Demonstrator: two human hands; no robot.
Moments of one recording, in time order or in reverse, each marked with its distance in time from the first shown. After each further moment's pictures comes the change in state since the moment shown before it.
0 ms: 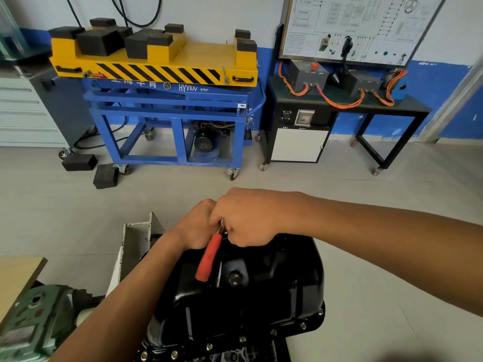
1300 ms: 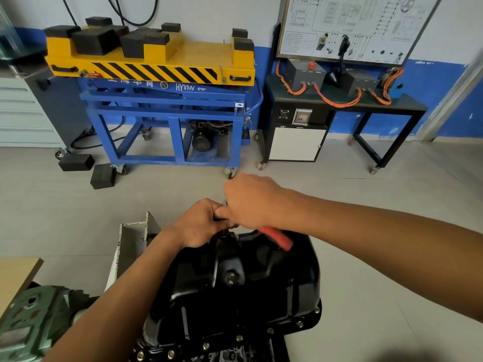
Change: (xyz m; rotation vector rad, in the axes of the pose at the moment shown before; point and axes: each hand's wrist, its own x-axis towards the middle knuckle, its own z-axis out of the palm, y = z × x) left_hand 0.005 -0.001 0.008 -0.140 -0.026 -0.068; right_hand 0.009 0.017 0.003 -0.076 0.297 0.120
